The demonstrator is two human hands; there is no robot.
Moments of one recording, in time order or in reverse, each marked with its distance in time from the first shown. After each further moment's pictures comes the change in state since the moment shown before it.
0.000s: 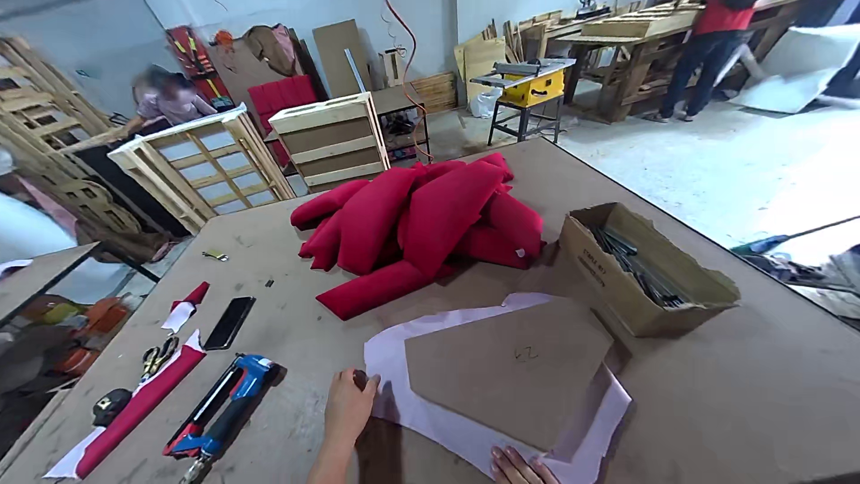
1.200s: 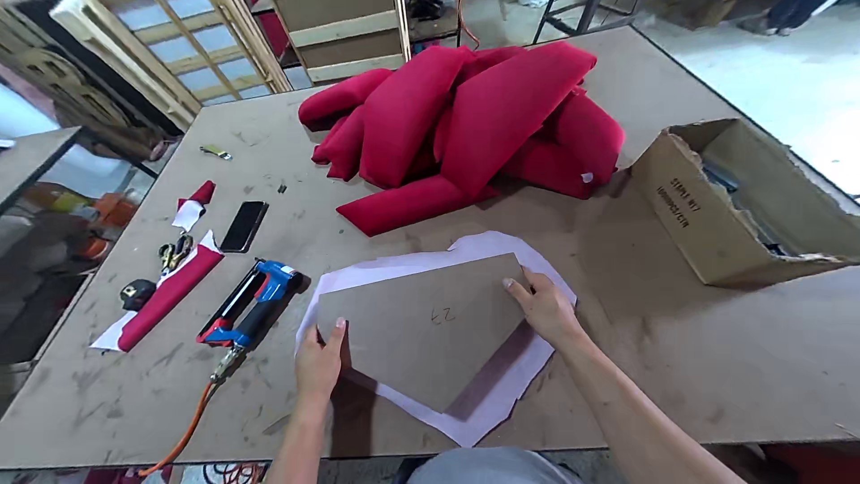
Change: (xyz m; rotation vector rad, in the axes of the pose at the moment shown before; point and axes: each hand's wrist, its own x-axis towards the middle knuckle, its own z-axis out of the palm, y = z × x) left_hand -0.040 -0.112 -0.048 -0.422 0.206 -0.198; right_hand 0.183 0.006 -0.094 0.523 0.208 0.639
